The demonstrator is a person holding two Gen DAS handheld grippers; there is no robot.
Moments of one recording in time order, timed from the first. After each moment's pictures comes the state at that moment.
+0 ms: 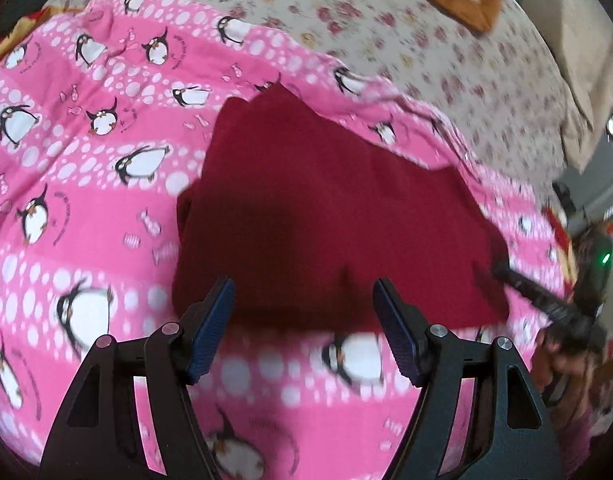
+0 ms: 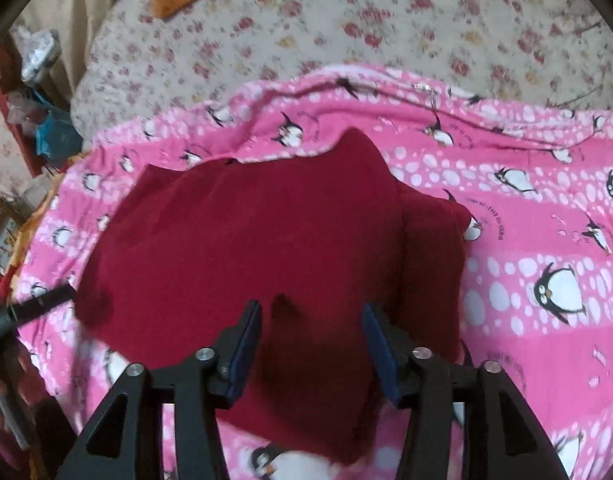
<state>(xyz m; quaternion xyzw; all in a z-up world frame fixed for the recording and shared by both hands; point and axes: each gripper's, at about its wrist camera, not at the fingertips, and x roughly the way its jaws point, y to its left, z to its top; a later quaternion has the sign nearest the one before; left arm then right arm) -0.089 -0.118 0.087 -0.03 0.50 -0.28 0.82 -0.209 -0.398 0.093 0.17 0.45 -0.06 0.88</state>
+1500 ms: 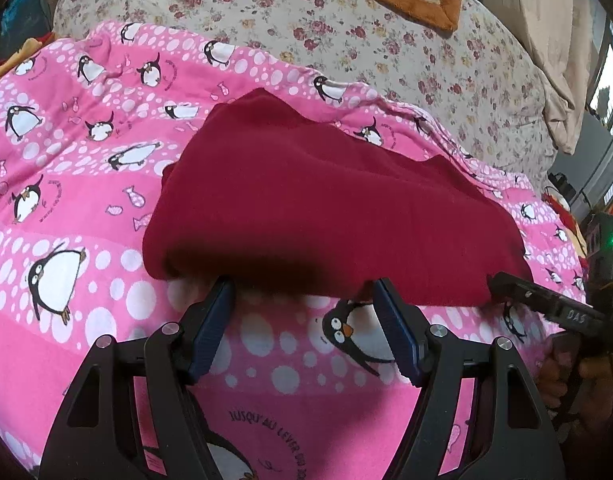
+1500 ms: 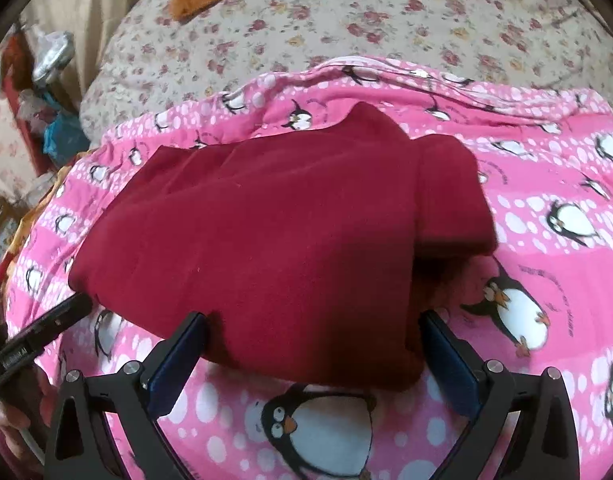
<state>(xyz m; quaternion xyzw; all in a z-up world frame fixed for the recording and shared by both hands) -0.127 -0.120 0.049 -0.03 0.41 -0.29 0.86 -0.242 -0.367 0.058 0.18 0.41 -0.09 0.89</state>
